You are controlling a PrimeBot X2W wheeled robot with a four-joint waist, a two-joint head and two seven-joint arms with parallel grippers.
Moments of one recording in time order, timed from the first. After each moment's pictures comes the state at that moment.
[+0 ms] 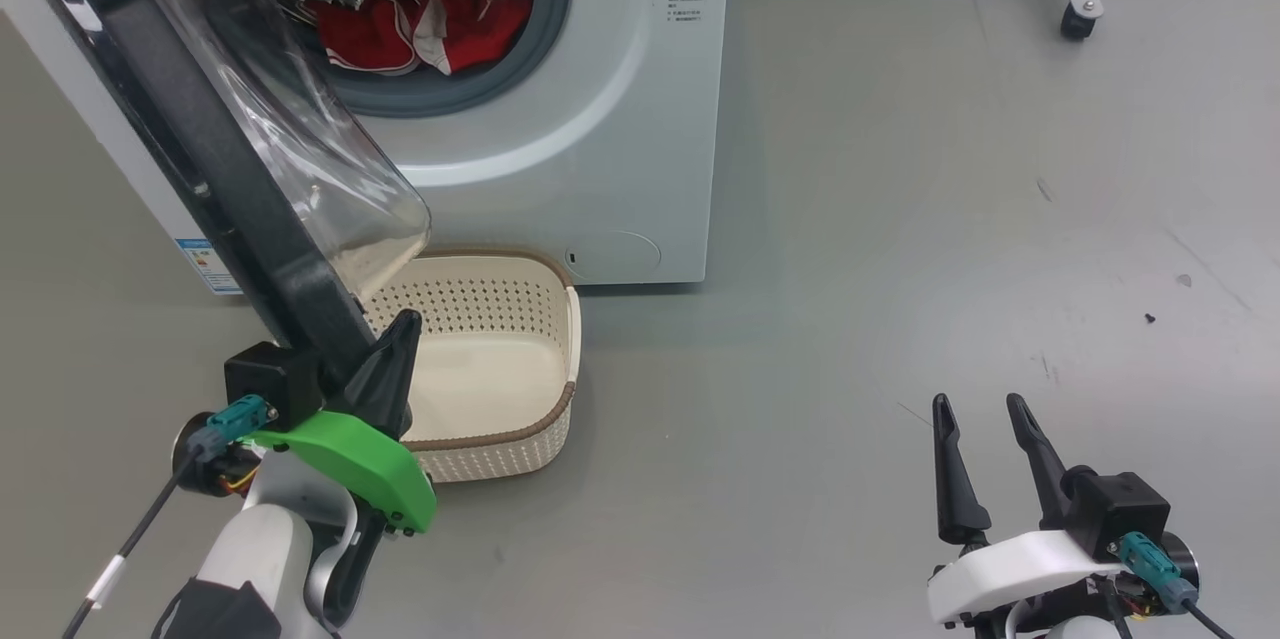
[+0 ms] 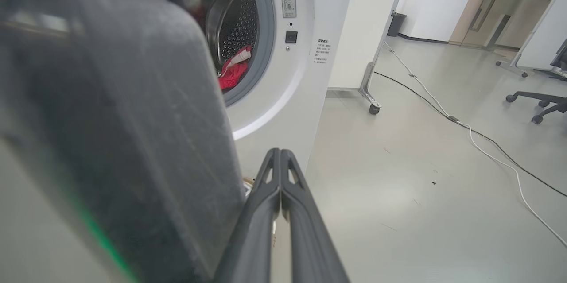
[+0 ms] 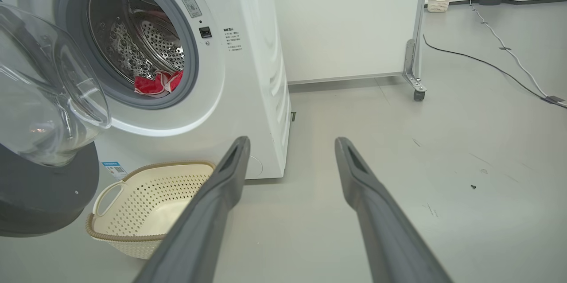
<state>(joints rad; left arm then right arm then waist) -0.30 0.08 -0.24 0.39 -0.43 -0.12 -0.05 0.05 -0.06 0.22 0.17 0.36 0.01 -0.26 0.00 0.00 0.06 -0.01</state>
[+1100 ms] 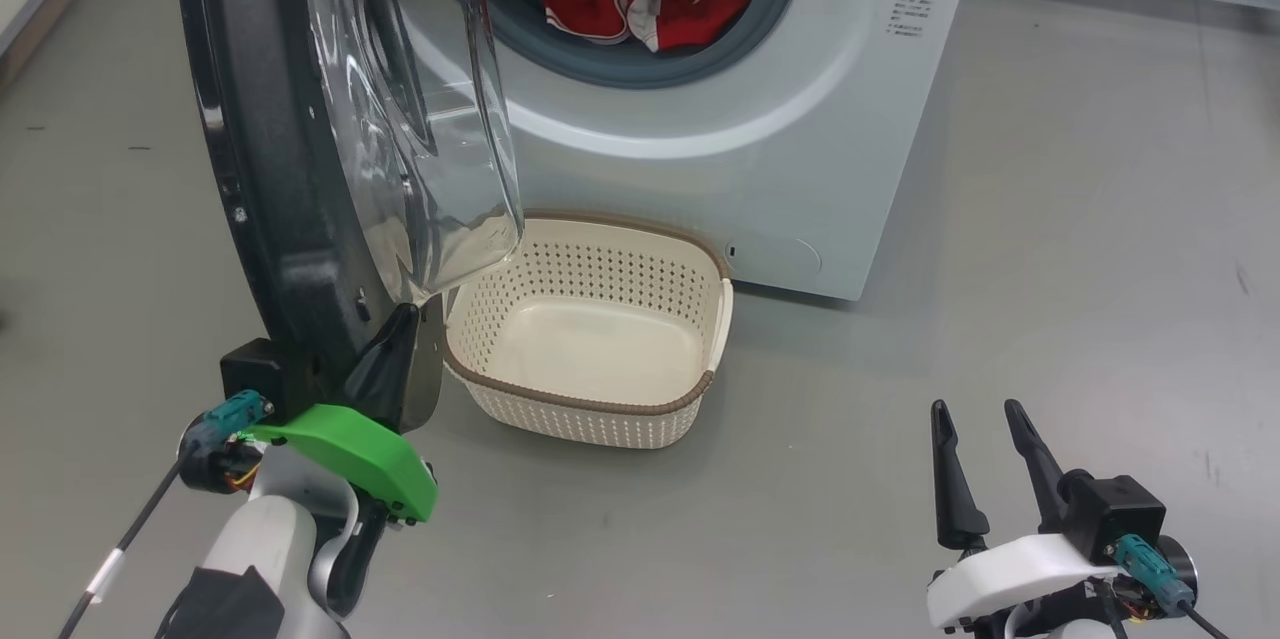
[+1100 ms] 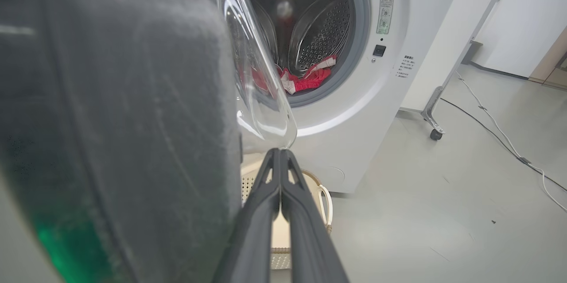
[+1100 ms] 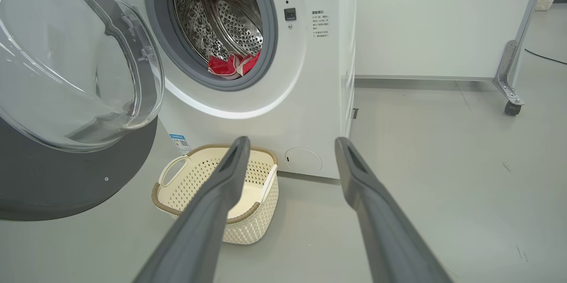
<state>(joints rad) -0.34 0.06 -0.25 0.47 -0.46 -0.13 -0.10 0.05 -0.06 0.21 0.19 0.35 0.03 -0.26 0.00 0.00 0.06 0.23</state>
